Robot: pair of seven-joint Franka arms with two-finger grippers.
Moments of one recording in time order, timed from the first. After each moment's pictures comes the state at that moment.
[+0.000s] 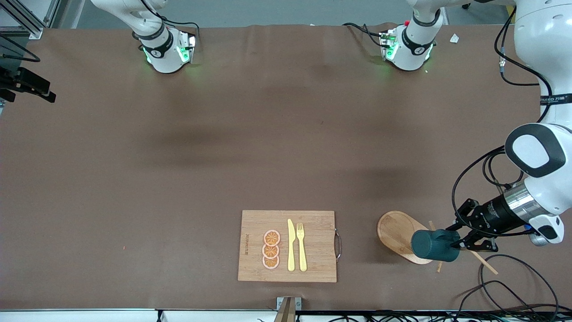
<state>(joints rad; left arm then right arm) 0.09 0.58 -0.14 -1.39 -0.46 2.26 -1.22 0.00 -0.06 -0.08 -1.55 -0.01 1.41 -0.05</state>
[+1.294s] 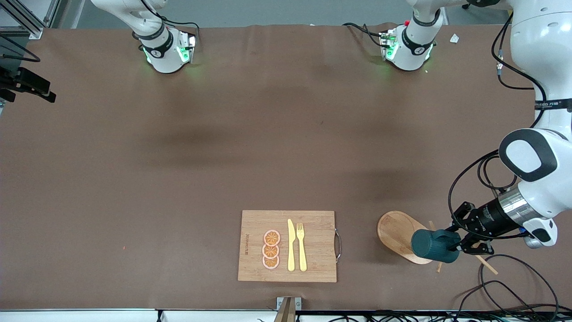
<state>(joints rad) 0.08 0.60 -0.14 -1.38 -0.46 2.28 -1.22 0.00 -0.06 -0.08 -1.55 -0.01 1.41 -0.05</state>
